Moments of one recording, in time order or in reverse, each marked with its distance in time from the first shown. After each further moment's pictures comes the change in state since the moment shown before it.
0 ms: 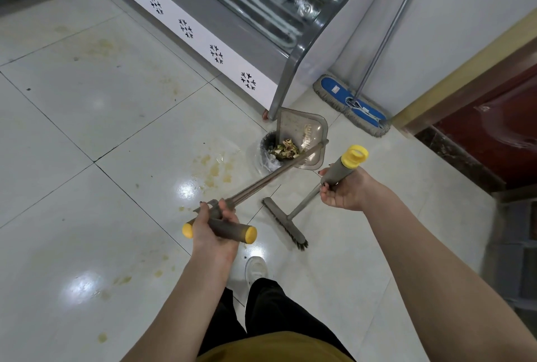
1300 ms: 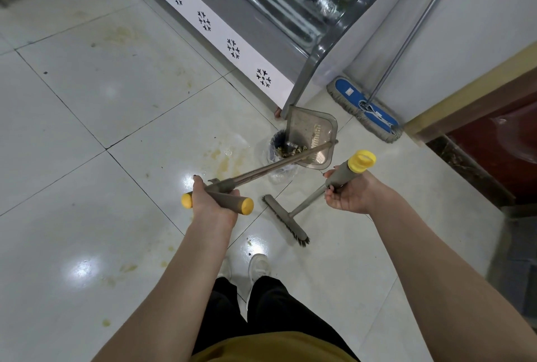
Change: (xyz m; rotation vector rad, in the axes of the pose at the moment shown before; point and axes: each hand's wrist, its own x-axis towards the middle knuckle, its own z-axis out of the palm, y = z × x) left_hand 0.017 0.046 0.039 -0.007 0.049 0.041; right_hand 0.004 0.003 0.033 -0.086 -0.011 0.022
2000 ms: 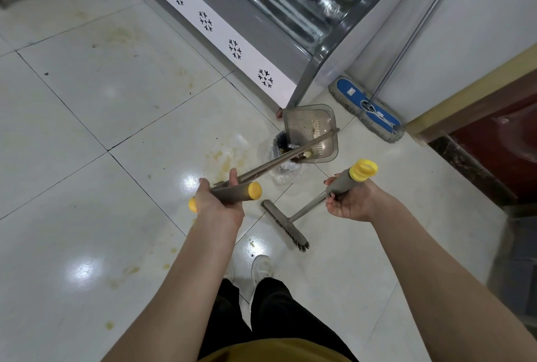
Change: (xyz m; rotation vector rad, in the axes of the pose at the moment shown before) left_hand -0.016 0.008 0.010 -0.114 0.056 -0.089; right_hand 0.004 0.011 0.006 0.009 -0.011 0.027
